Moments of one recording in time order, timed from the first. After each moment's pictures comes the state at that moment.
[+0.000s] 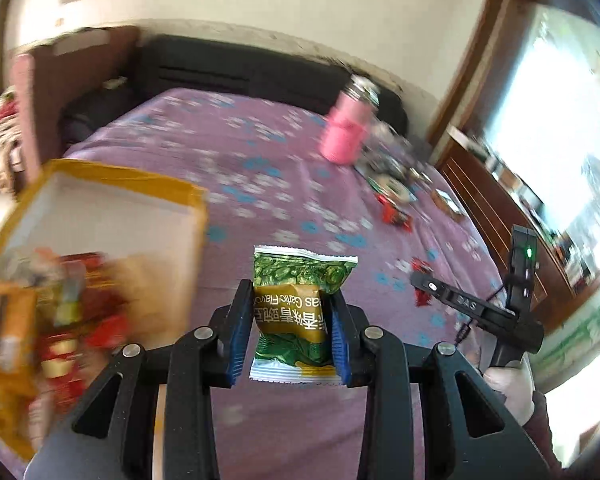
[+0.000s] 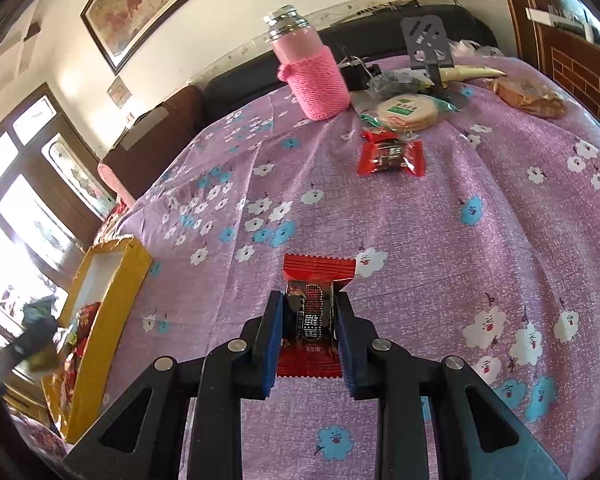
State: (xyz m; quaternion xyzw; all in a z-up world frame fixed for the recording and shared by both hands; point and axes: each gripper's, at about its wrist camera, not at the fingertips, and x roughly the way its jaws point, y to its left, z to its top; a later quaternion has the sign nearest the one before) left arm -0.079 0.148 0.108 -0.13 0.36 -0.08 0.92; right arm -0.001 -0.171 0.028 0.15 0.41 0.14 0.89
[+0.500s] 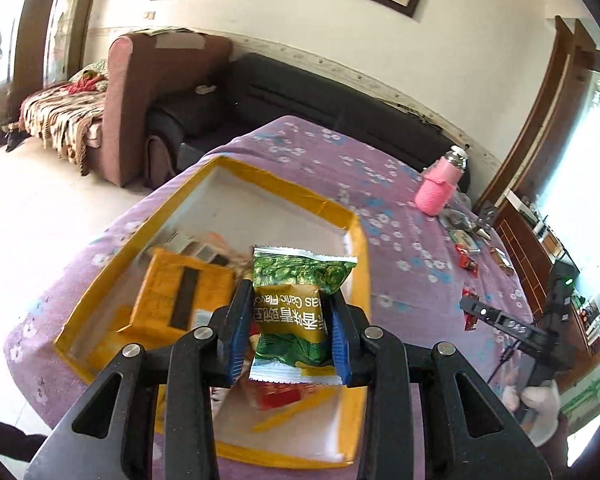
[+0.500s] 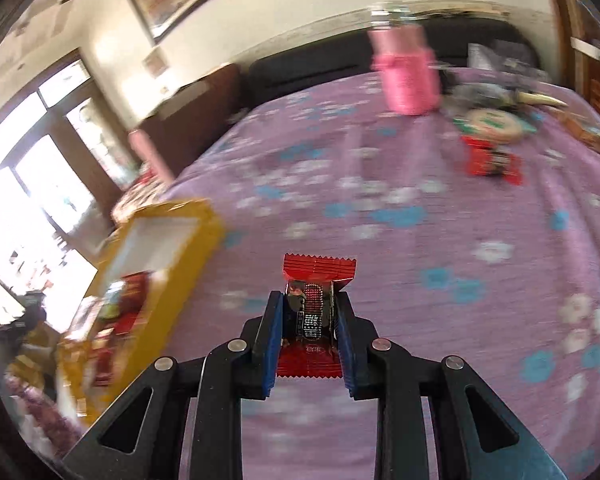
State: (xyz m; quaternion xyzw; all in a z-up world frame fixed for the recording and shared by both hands) left arm -0.137 0.275 0.100 -0.19 0.33 0.03 0.93; right arm -0.028 -0.067 0.058 0.10 0.41 0.22 0.88
